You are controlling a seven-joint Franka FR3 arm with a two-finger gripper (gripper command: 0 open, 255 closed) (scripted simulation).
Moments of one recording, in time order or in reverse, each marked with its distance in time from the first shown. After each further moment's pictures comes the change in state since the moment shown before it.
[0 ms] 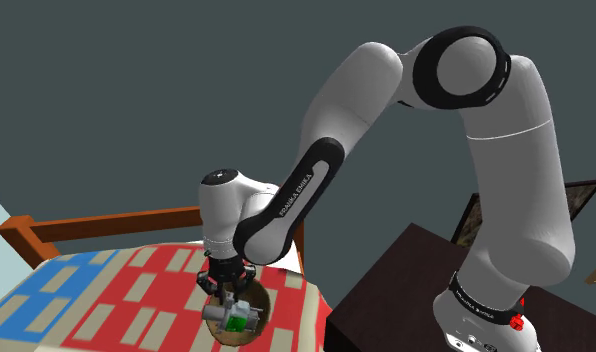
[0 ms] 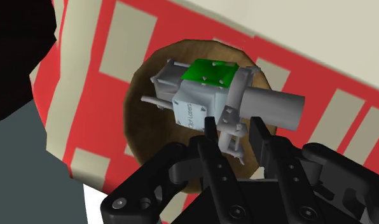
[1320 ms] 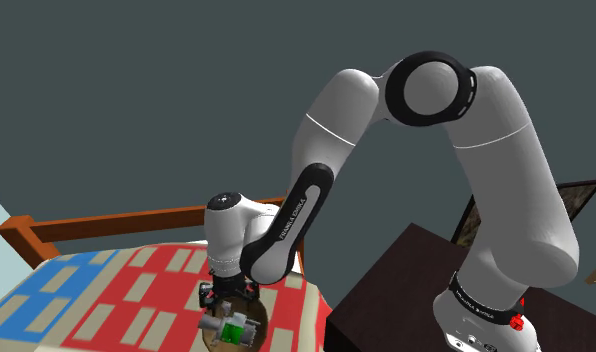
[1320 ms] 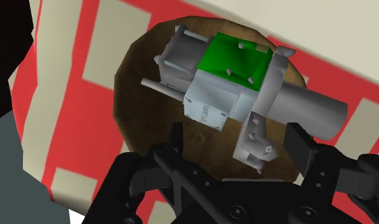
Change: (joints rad) arm 0.075 0.122 -0.087 0.026 -0.078 0.100 0.046
